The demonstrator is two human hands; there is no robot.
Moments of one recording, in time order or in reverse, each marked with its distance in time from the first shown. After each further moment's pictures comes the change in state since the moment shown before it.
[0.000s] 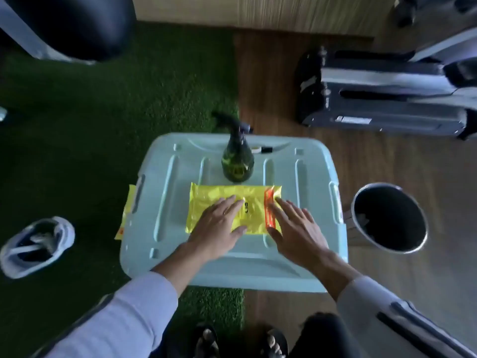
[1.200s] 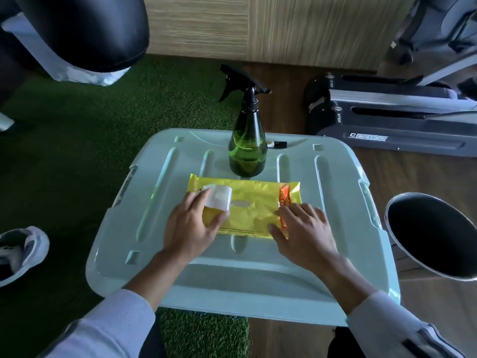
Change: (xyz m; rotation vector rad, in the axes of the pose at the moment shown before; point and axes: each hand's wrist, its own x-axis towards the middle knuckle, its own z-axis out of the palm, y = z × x) left_hand 0.023 -0.096 0.084 0.000 0.729 -0.058; right_hand 0.033 0.021 0.105 -0.122 0.307 -0.010
